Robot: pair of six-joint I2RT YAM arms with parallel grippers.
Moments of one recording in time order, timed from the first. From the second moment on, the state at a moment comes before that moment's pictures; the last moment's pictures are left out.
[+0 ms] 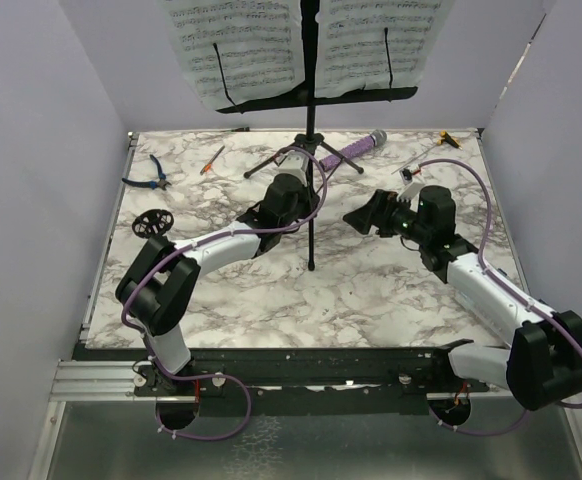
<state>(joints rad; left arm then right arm) -0.68 1.73 1.10 0.29 -0.17 -0.45 0.29 1.20 0.72 0.15 -0.42 0.53</state>
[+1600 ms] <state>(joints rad) -0.55 1.68 1.10 0.17 -0.40 -0.29 0.29 1.36 0.83 0.13 -0.41 0.50</state>
